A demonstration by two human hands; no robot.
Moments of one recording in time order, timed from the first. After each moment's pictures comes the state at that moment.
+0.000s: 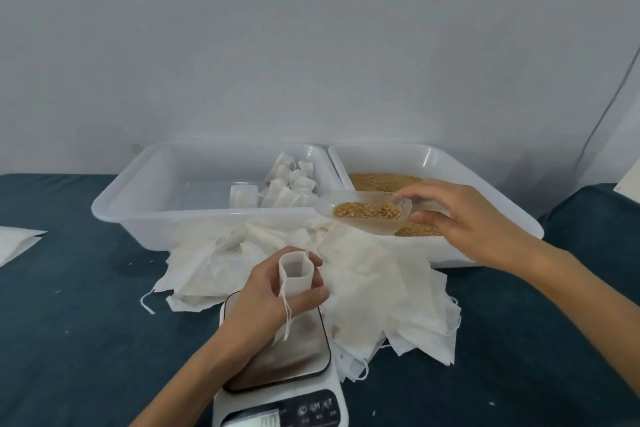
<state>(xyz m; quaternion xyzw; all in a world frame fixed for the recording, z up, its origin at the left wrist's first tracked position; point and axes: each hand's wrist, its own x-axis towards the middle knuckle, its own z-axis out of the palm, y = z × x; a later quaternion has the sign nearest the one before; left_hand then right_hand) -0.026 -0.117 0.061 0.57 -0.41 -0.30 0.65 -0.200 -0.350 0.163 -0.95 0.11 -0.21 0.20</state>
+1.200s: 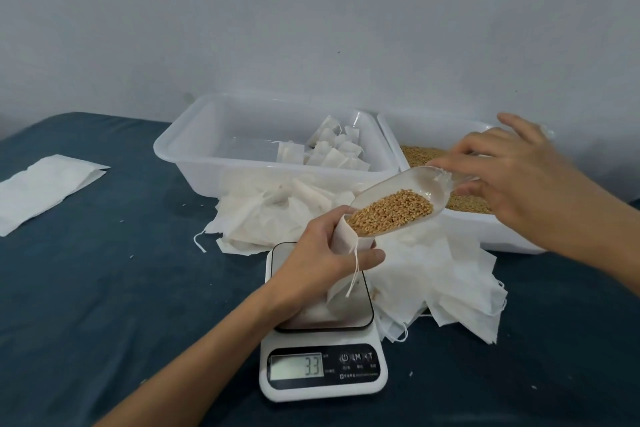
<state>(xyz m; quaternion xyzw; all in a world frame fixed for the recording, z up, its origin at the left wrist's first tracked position) -0.025 -0.118 0.055 0.55 -0.40 -0.33 0.66 -0.184 -0.315 0.183 -0.96 0.01 -0.21 -0.16</state>
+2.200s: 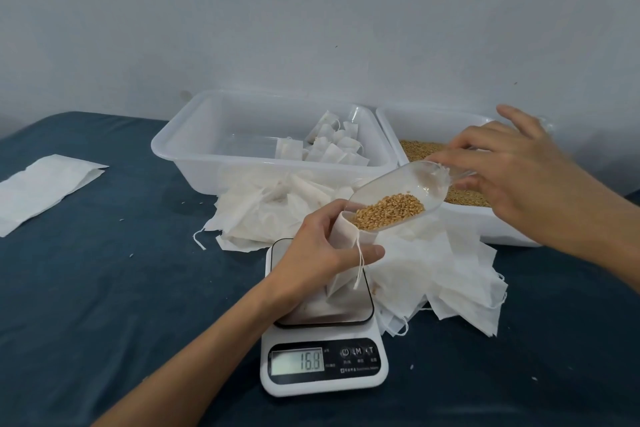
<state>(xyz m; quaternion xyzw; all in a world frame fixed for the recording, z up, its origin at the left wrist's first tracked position) -0.025 -0.116 0.057 0.57 -0.39 -0.32 0.65 -0.184 -0.317 0.178 -0.96 -0.01 -0.24 -0.17</state>
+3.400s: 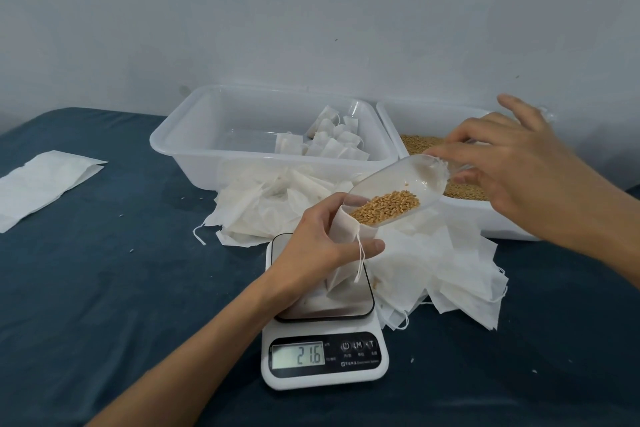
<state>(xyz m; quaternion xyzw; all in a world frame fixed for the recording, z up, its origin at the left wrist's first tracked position) -0.026 -0.115 0.059 0.57 -0.38 -0.32 0.65 -0.183 -0.315 0.177 -0.95 -0.02 -0.25 -0.17</state>
